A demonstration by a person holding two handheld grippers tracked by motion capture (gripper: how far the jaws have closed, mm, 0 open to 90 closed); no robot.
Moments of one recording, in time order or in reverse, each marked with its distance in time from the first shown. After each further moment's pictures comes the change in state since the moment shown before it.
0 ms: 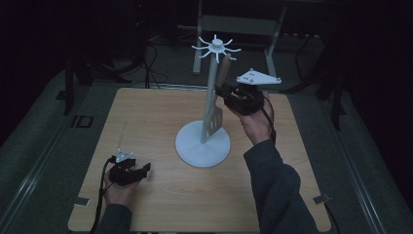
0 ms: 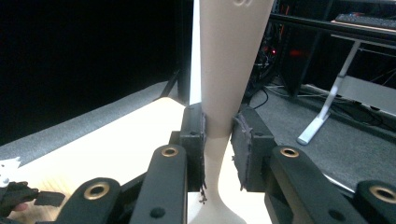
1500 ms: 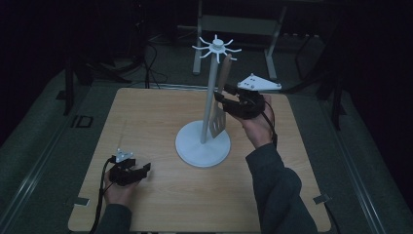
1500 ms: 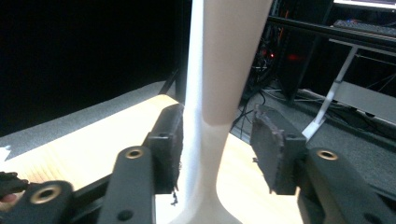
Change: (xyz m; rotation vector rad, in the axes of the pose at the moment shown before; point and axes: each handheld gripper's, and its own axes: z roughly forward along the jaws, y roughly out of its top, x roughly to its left) left arm 0.000 0.000 0.000 -0.001 -0.001 0.000; right arm -0.002 -0.014 -0.001 -0.012 -0.006 -0.033
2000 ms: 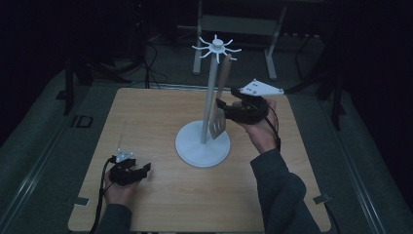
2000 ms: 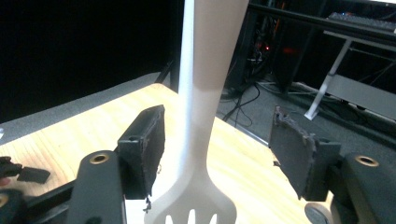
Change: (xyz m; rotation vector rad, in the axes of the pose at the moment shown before) left arm 0.000 0.000 0.001 0.000 -0.001 0.000; right arm -0.001 -0.013 -0.011 0.034 -0.023 -0.015
